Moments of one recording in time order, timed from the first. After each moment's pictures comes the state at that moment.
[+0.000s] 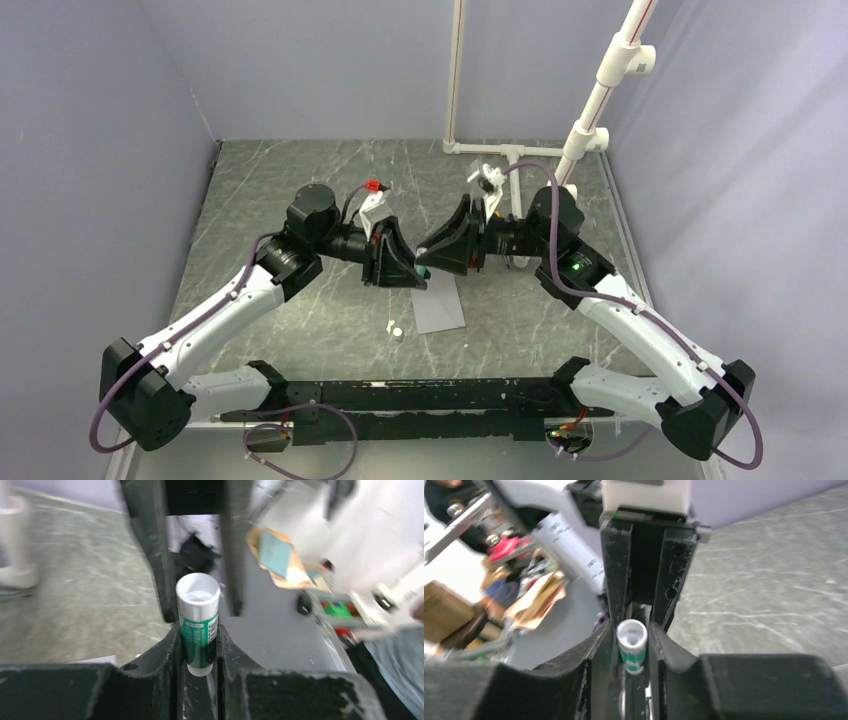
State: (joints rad) left arm -0.66 1.15 0.96 0.11 1.20 -0.33; right arm 0.68 1.03 0.99 0.11 -0.93 0.39
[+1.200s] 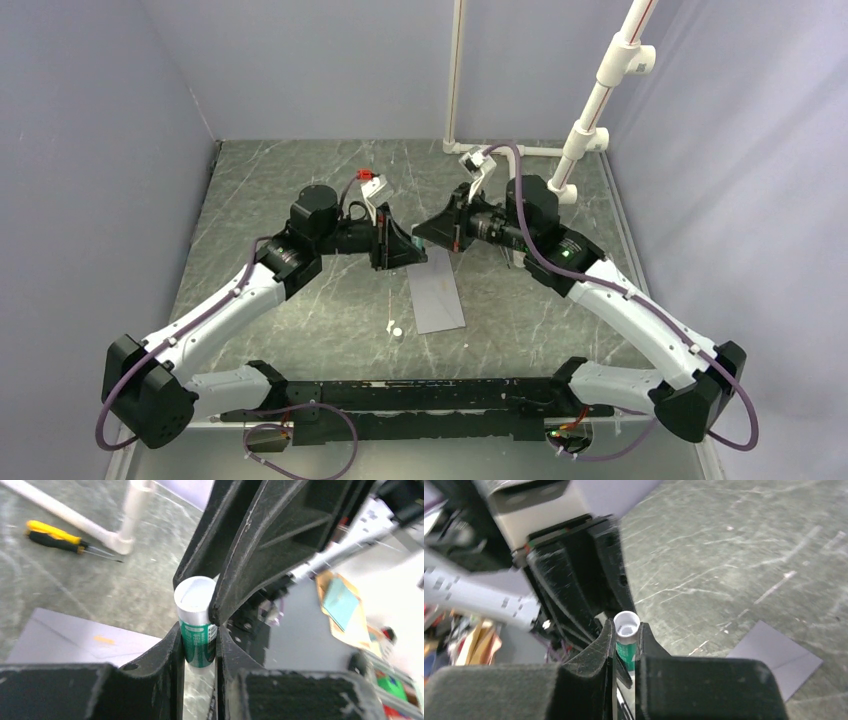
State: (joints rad) left arm -0.62 1.16 0.94 0.05 0.74 -0.36; right arm 0.74 1.14 1.15 -0.21 -0.32 0.44
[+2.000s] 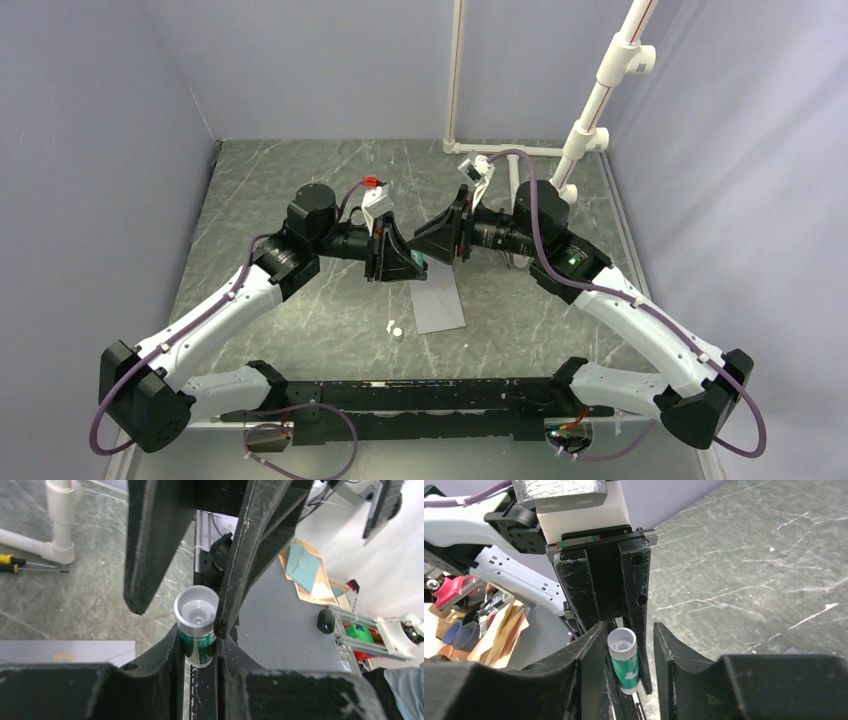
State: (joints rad) left arm -0.64 1.14 0.97 0.01 1.02 -0.31; right arm 0.75 1.07 1.11 -0.12 -0.55 0.38
